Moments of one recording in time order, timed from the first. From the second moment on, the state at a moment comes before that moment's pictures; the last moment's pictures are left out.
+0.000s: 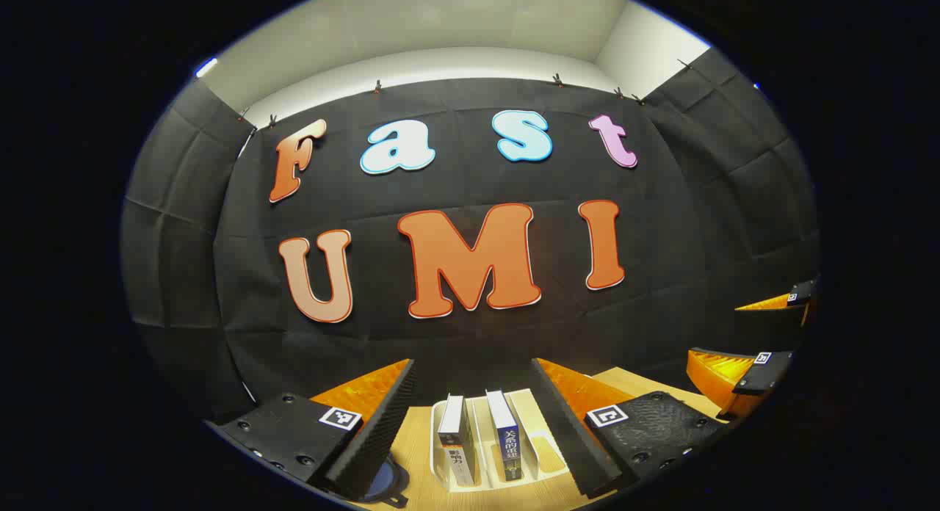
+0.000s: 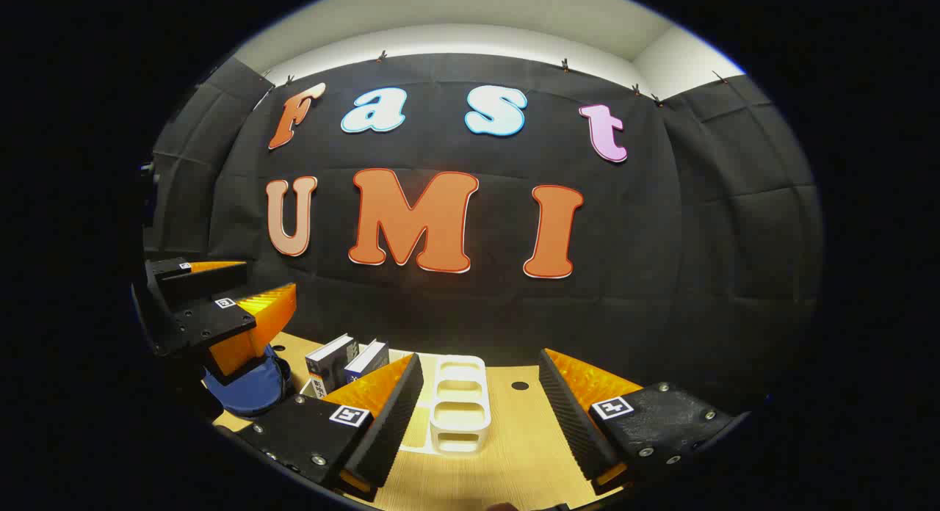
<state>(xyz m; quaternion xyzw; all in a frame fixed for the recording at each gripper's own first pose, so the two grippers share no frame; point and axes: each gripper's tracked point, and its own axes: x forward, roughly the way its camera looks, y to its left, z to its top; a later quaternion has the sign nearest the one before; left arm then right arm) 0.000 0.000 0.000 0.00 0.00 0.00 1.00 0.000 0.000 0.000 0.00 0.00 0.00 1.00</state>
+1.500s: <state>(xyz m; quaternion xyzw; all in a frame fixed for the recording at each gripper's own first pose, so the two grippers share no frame) -0.026 0.047 -0.008 -0.02 -0.01 0.01 1.00 0.004 0.047 0.018 0.02 -0.02 0.02 1.00</state>
